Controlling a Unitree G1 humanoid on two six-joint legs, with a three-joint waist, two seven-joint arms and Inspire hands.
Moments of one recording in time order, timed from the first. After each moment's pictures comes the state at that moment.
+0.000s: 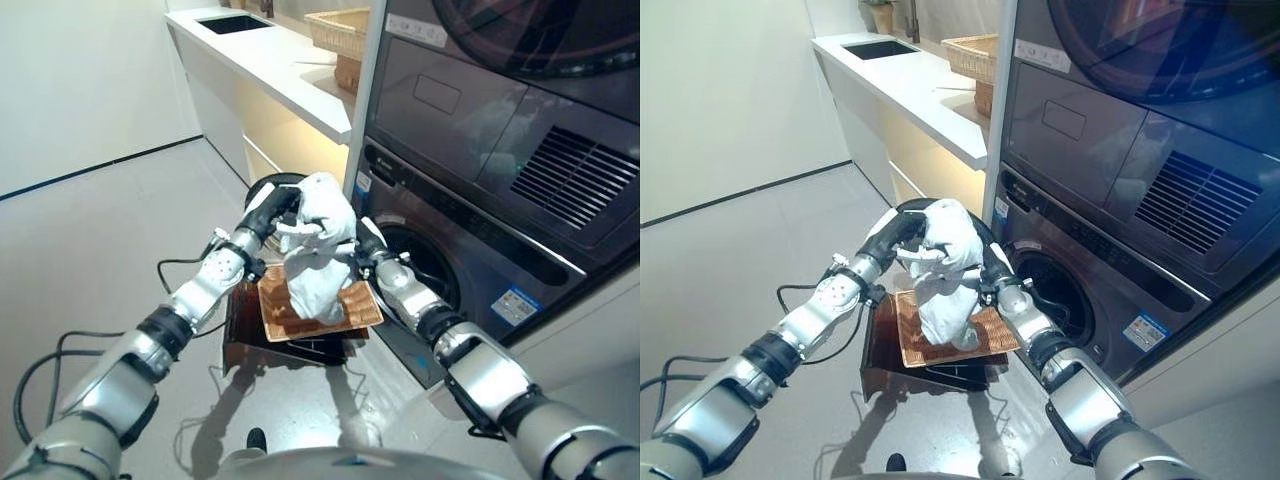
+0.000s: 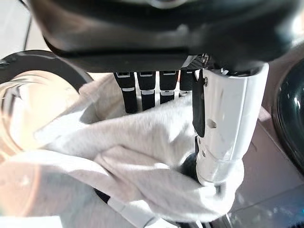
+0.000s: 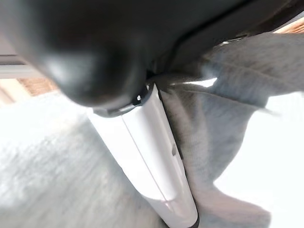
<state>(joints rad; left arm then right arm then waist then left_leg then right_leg) -0.51 0.52 -0.58 0.44 -0.31 -0.13 0.09 -0.68 -0.21 0.54 0.98 0.26 -0.05 -0.11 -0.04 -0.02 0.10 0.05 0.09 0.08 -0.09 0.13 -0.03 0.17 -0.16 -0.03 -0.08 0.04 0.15</state>
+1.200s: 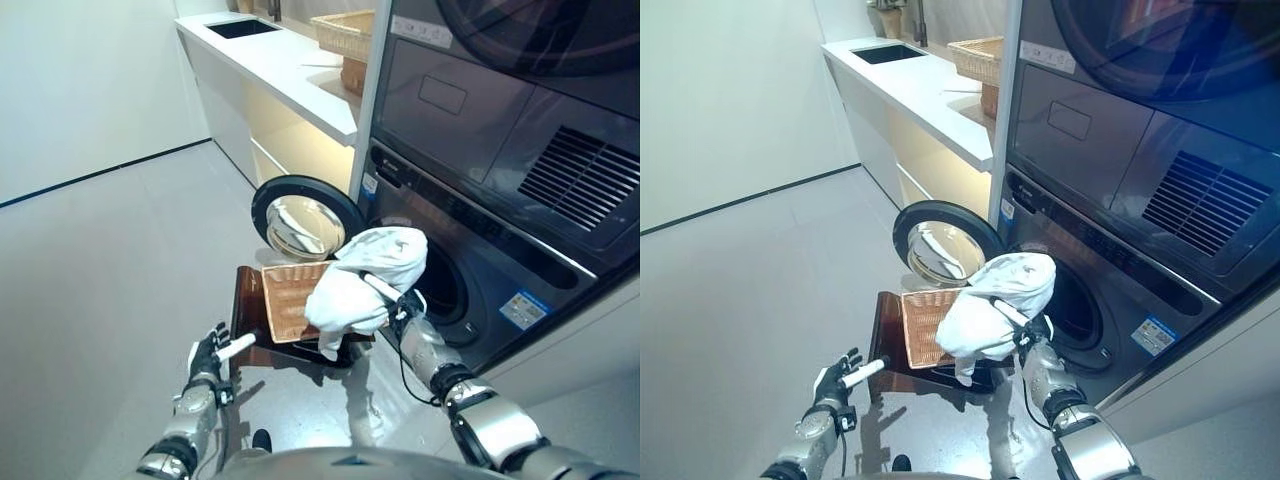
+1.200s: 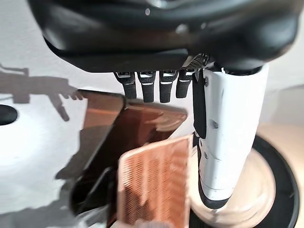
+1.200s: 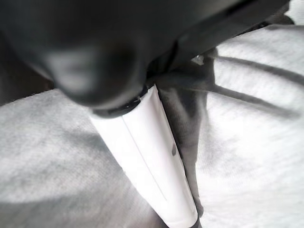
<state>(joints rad) -0.06 0.19 -0.24 0.98 -0.42 -0.18 0.16 -0.42 -0.17 0.26 1.08 0.79 -0.10 -0.17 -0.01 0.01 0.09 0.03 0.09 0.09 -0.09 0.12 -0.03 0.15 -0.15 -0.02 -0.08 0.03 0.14</state>
